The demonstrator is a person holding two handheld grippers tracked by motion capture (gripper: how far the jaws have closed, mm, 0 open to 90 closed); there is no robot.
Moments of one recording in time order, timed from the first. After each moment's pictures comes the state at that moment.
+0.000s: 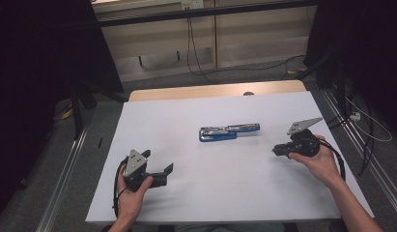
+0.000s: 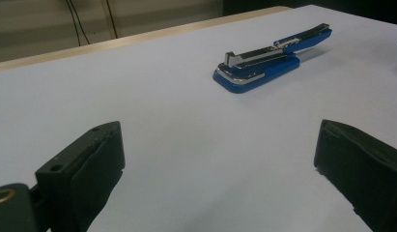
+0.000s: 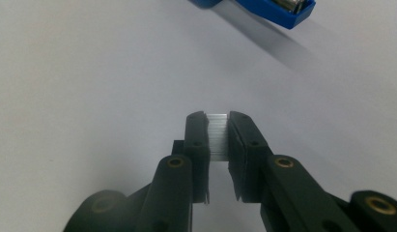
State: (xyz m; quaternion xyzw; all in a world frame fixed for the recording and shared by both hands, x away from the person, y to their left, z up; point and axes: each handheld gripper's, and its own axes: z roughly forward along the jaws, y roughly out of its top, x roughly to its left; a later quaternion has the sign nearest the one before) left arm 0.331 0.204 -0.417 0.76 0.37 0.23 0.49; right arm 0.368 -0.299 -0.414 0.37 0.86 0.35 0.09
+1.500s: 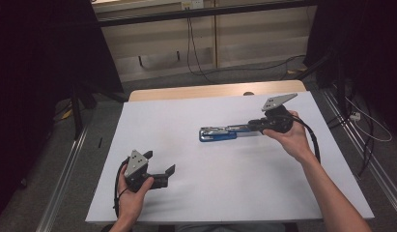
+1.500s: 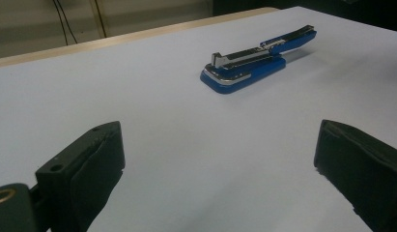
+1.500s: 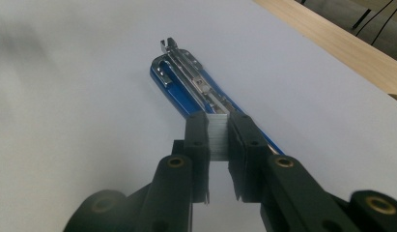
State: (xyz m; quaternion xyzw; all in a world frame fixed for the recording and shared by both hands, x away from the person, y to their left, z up) left arm 0.329 0.200 -0.414 0.76 0.36 0.21 0.50; right arm 0.424 -0.235 -0.367 0.31 0.85 0.41 0.13
